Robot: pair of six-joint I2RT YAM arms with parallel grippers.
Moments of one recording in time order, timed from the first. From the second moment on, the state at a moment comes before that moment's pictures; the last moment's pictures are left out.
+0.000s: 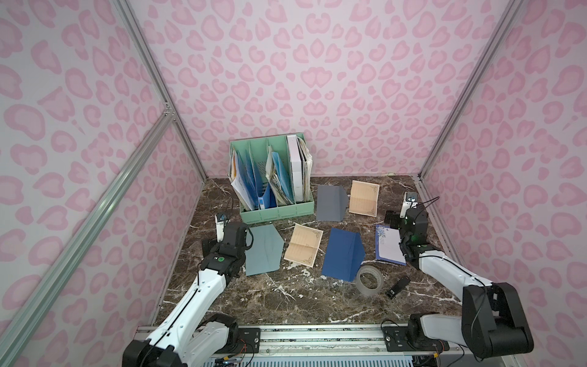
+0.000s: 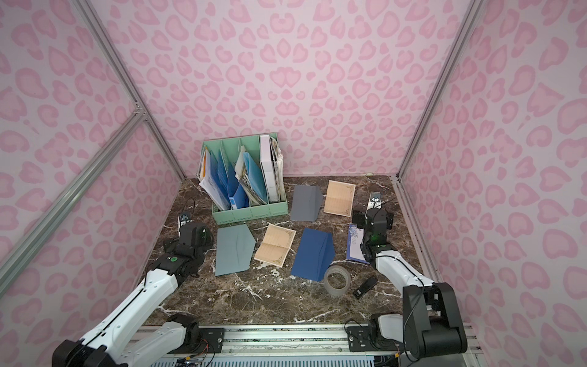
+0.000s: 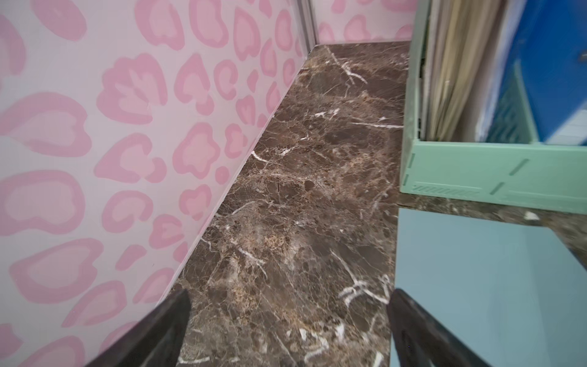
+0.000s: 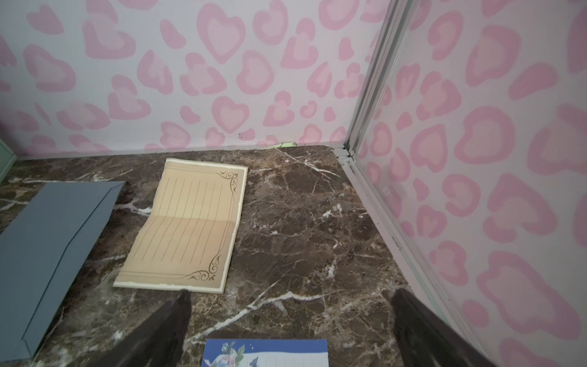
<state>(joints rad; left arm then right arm) -0.19 1.07 0.66 -0.34 -0.71 -0.24 0.14 1.32 0.55 0.44 0.34 -0.01</state>
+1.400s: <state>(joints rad) -0.01 1.52 0.51 0.47 -0.33 -0.13 0.02 1.57 0.18 1.33 0.18 -0.03</state>
